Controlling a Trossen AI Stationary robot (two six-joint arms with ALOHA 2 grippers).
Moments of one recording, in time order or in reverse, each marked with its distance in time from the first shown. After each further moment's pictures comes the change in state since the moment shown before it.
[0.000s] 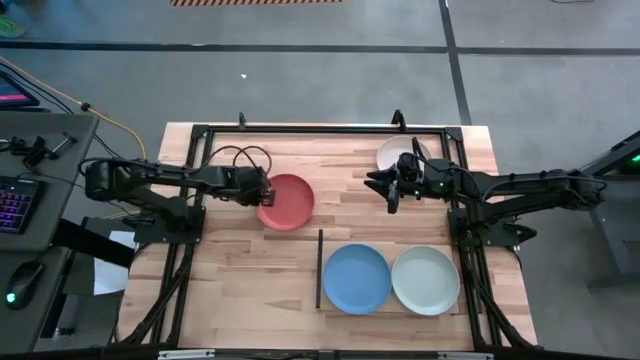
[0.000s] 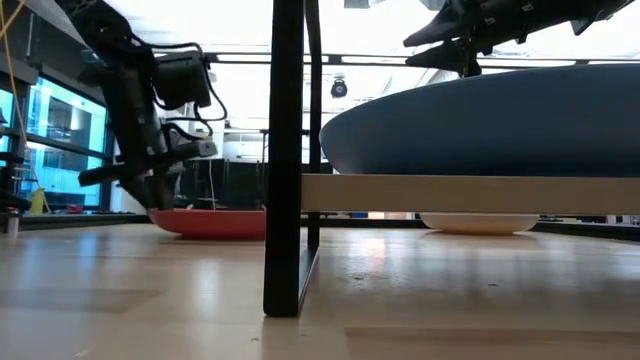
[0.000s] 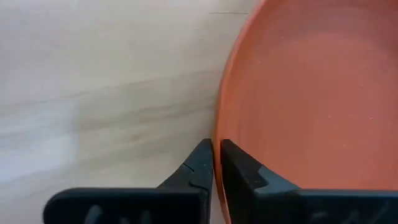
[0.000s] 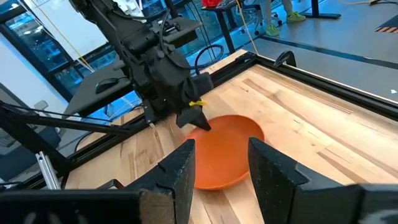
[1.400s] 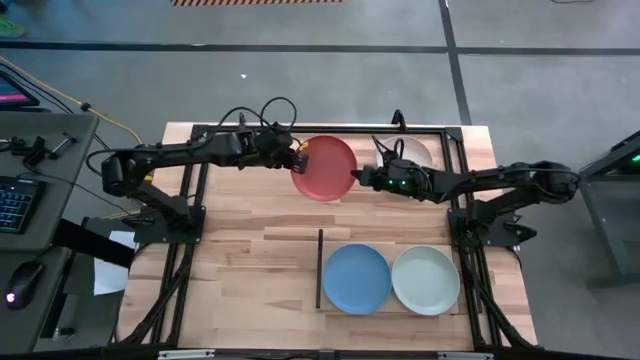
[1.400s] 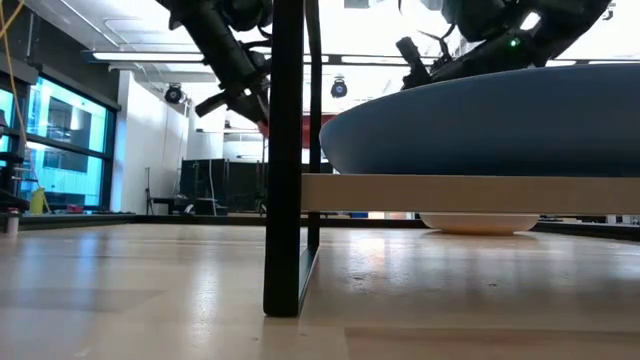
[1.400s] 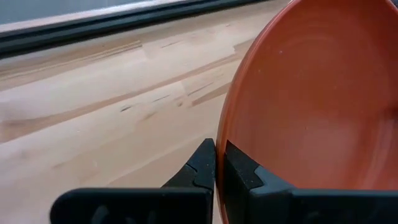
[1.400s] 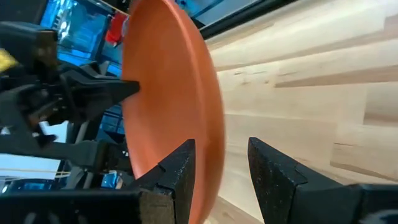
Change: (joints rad) left arm 0.061 0.149 0.560 -0.018 -0.085 0.339; right arm -0.098 0.343 0.001 0.141 0.128 0.741
